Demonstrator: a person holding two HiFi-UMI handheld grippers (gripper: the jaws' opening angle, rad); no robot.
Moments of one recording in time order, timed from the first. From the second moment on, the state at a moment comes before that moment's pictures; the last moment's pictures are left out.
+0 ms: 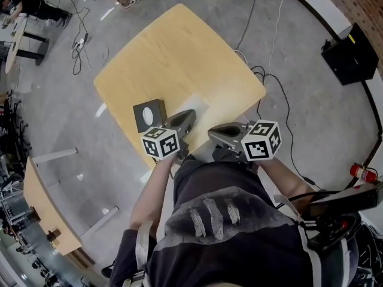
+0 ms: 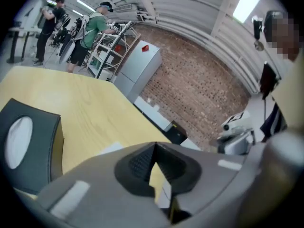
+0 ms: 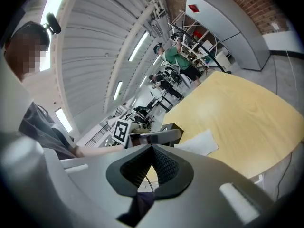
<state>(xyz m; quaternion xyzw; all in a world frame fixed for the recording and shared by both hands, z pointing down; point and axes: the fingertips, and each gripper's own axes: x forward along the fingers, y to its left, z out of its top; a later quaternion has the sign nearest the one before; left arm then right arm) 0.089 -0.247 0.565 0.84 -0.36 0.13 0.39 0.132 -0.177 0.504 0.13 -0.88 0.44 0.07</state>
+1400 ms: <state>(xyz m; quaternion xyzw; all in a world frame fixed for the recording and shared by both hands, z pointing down) -0.104 -0.108 0.392 0.87 -0.42 -0.08 0.24 -0.074 -0.066 0.405 0.05 -0.95 0.30 0.06</state>
